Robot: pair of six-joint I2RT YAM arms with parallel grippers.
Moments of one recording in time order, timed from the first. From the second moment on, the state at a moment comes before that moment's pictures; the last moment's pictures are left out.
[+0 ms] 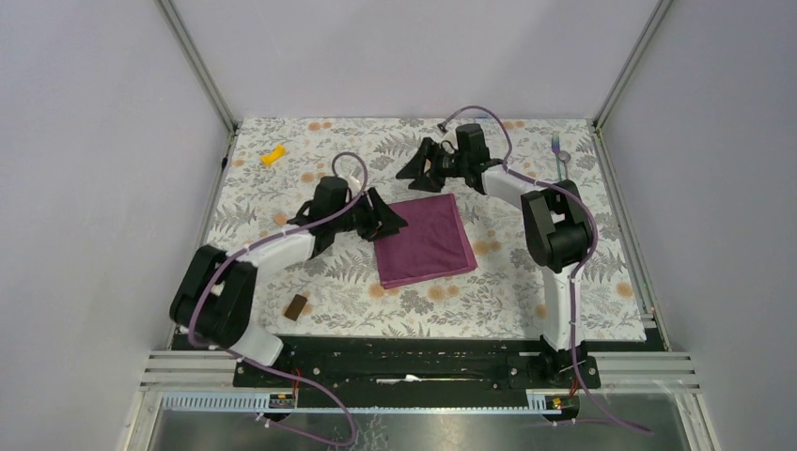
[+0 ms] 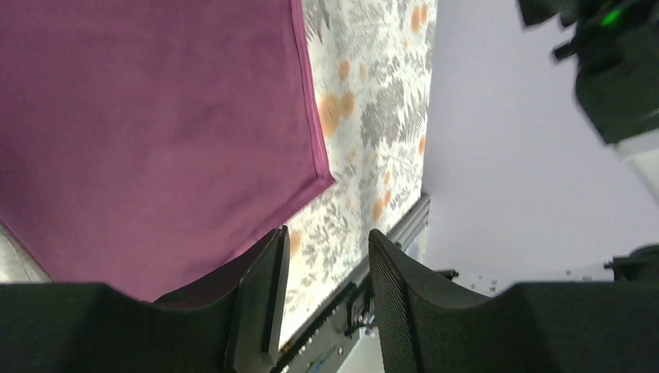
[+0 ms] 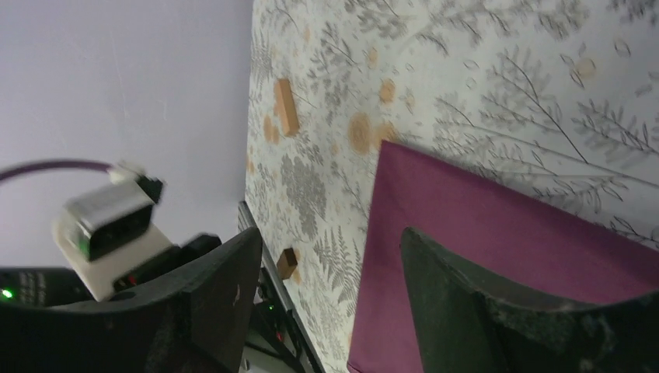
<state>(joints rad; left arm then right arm) -0.45 1.48 0.77 0.17 0.55 -1.00 0.37 2.15 1.55 0.06 -0.76 0.82</state>
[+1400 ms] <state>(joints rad) -0.45 1.29 0.53 -0.08 0.42 -0.78 0.24 1.59 0.86 -0.52 -0.52 0.49</state>
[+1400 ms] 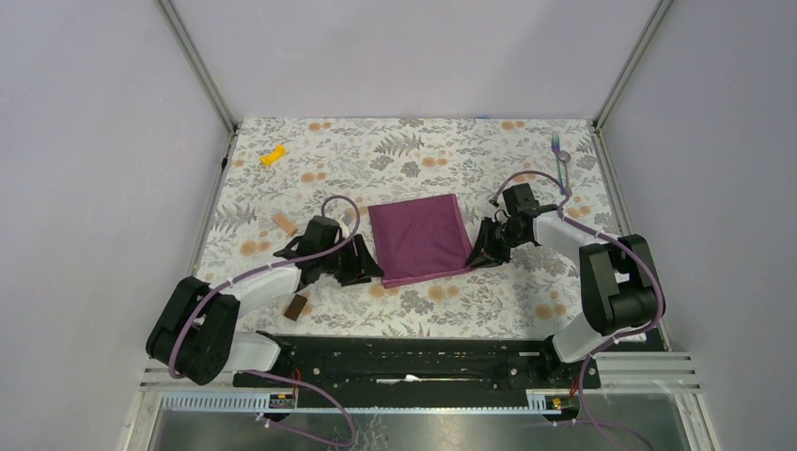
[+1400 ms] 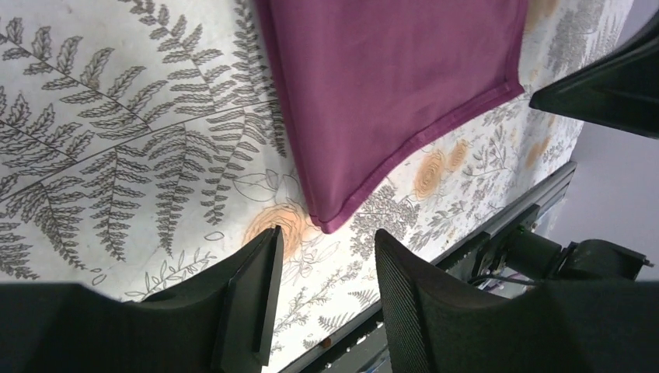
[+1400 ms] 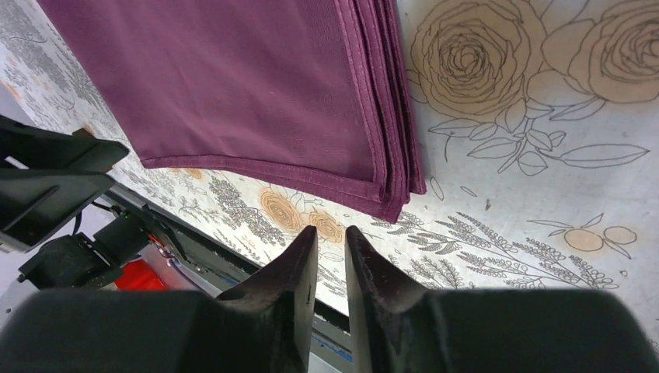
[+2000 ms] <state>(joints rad) -0.50 1.43 0.50 0.08 0.42 -0.82 0.22 1.64 0.82 -0.44 -0.50 0.49</state>
